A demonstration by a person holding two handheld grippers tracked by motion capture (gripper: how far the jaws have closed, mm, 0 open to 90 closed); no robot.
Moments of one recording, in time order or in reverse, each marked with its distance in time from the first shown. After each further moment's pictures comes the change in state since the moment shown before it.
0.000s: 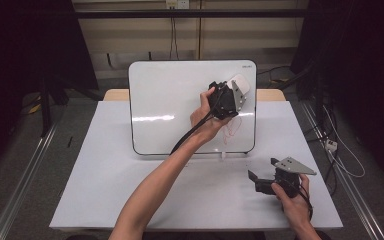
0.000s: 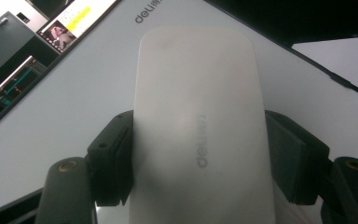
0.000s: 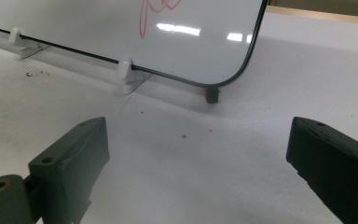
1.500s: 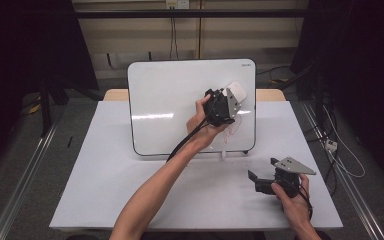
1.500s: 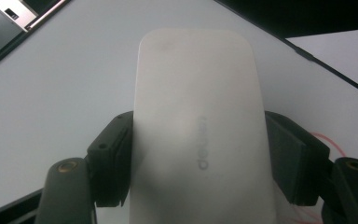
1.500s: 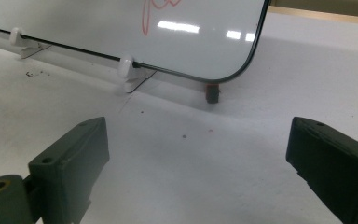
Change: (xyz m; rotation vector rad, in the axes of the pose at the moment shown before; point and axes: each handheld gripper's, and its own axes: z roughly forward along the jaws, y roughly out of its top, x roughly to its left) left arm -0.005 -0.016 -0.009 -0.013 -0.020 -0.022; right arm 0.000 0.000 0.000 0.000 0.002 -0.001
